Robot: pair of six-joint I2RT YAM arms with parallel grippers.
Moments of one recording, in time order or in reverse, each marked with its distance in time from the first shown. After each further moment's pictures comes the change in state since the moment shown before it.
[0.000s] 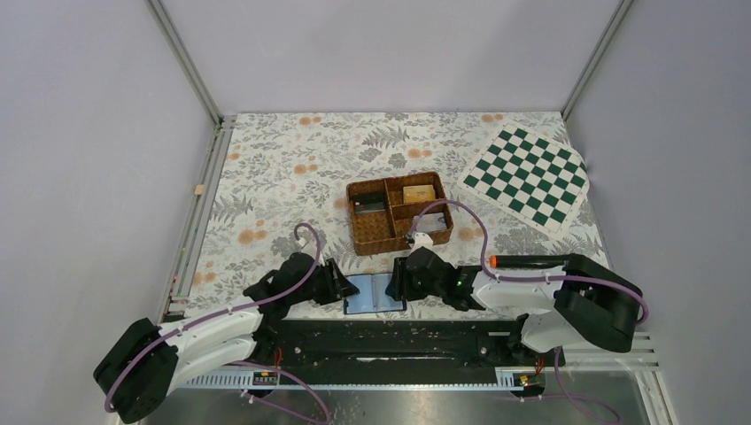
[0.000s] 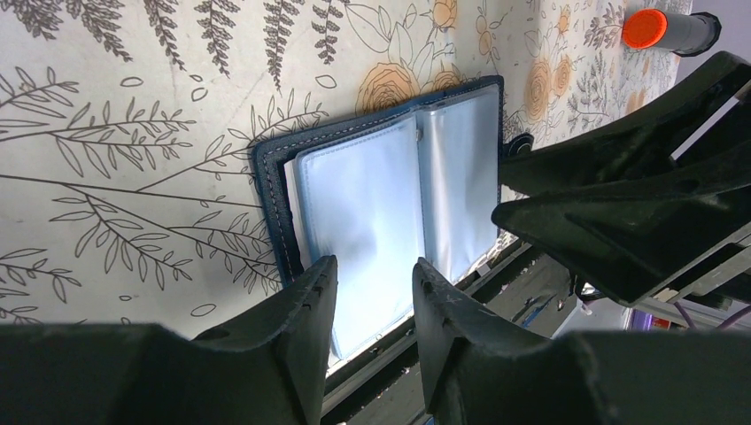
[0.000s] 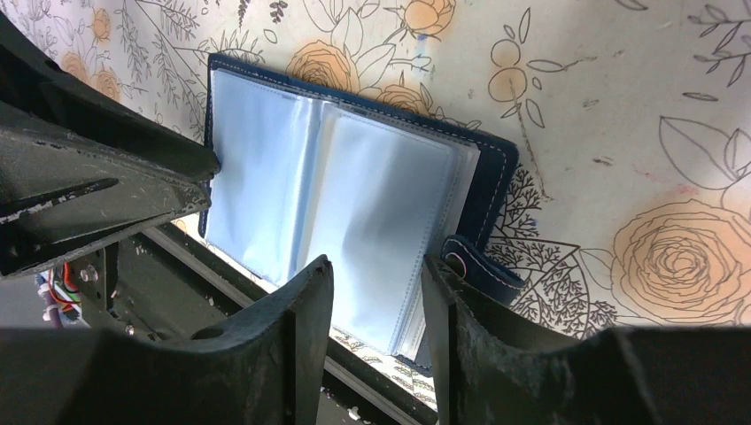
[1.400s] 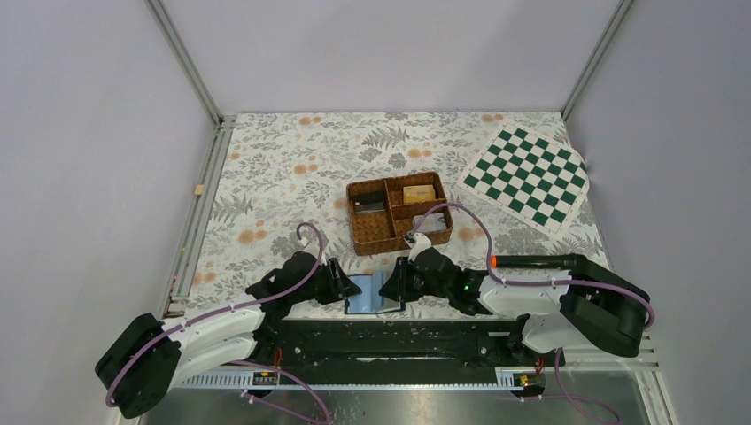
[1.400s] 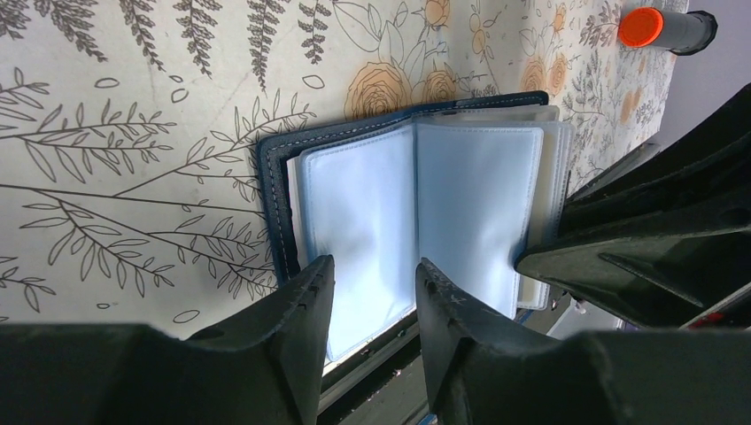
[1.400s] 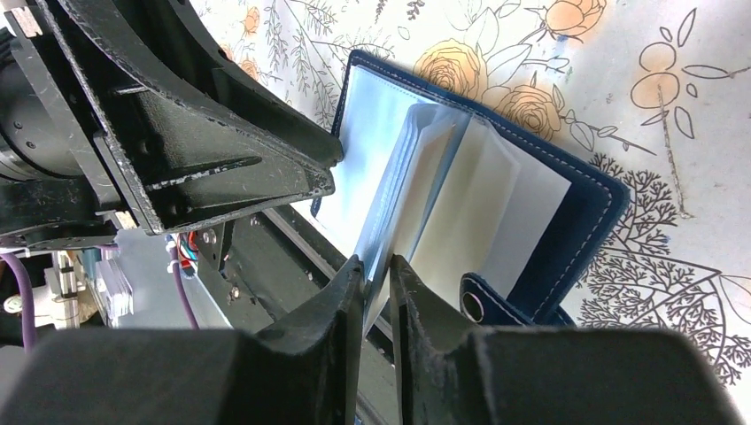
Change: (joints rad) left arm -0.016 0.035 0.013 0.022 0.000 -0.017; right arm -0.009 -0.044 -0.085 0.242 -0.156 0.074
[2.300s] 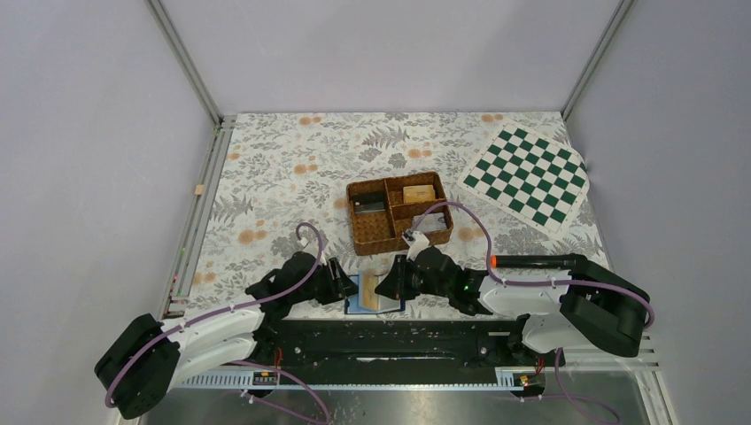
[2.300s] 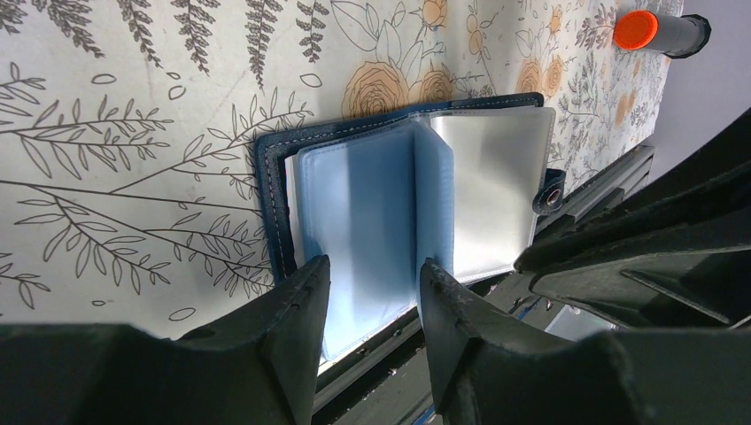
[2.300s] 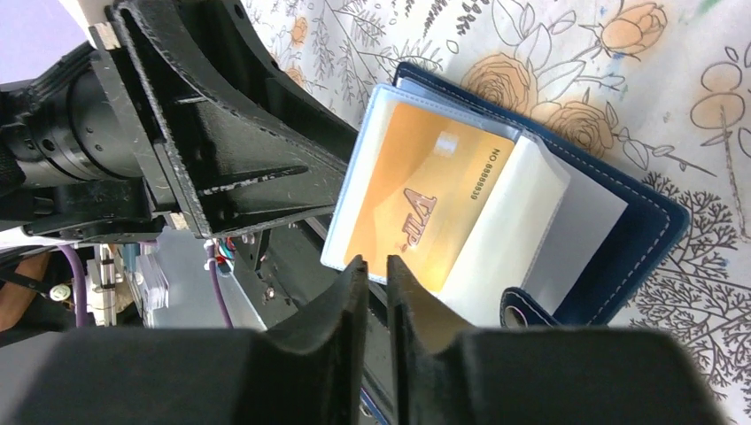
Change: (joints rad) left arm -0.003 -0.008 0.000 -0.004 0.000 -0.014; right arm 0.000 -0.001 0.000 0.073 -0.028 0.031
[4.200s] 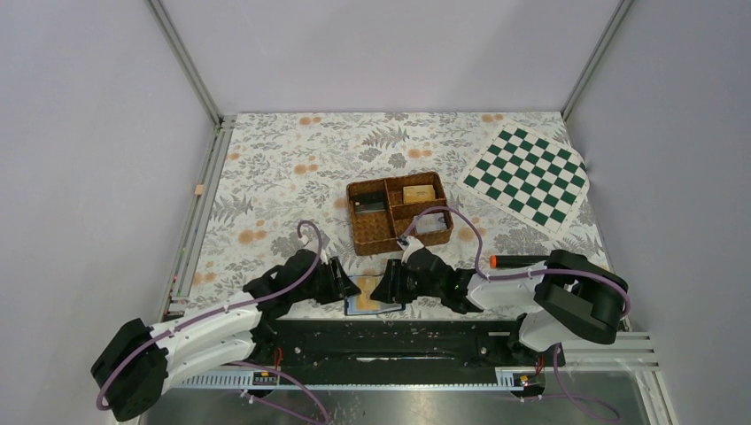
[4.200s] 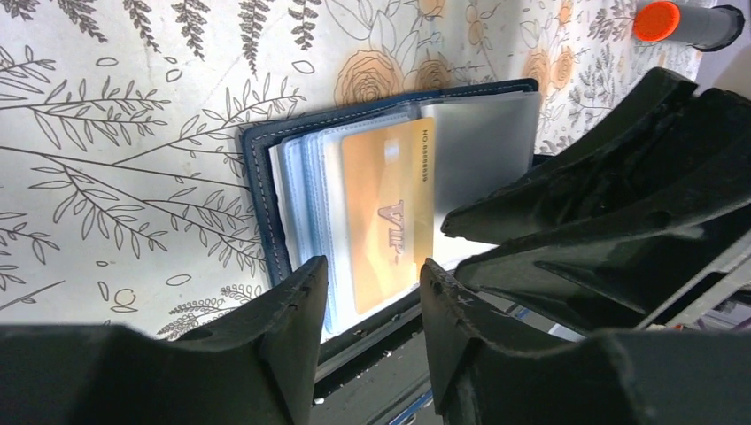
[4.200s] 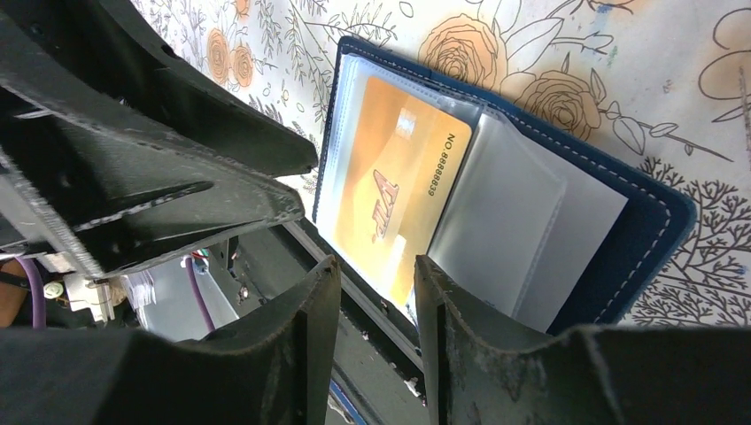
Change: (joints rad) left arm -0.045 -0.065 0.093 -0.205 -0.062 0.008; right arm 0.000 0.133 0.019 0.022 -0.037 0.025
